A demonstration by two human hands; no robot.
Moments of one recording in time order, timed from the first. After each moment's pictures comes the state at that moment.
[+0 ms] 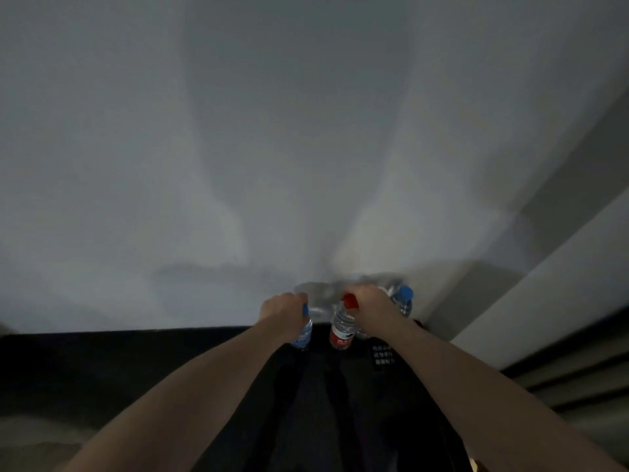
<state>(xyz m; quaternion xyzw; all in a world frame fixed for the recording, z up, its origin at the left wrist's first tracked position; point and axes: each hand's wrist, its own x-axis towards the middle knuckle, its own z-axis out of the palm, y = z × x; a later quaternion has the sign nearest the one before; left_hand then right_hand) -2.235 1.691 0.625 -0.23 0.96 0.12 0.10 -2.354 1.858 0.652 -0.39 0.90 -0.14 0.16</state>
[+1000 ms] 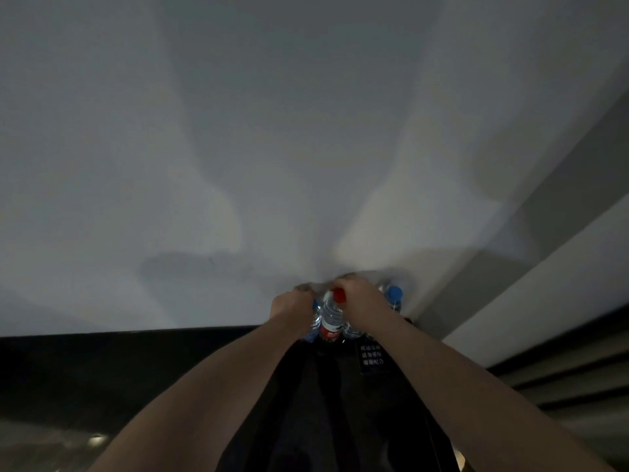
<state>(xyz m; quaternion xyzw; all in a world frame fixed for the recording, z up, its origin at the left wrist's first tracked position) -2.296 1.717 0.589 -0.23 0.96 0.11 0.09 -2.383 1.855 0.643 -0.41 0.89 -0.16 0.14</state>
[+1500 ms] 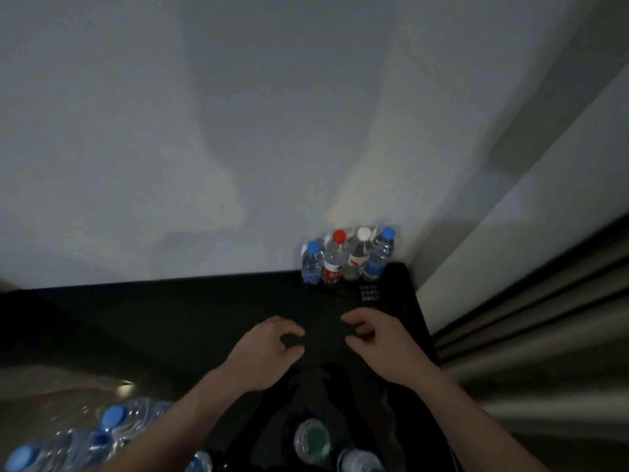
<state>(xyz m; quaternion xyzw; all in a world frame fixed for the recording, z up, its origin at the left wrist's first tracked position) -2.071 1.789 0.649 -0.20 0.90 0.38 0.12 -2.217 2.002 0.633 -0.29 0.84 -0.37 0.26</state>
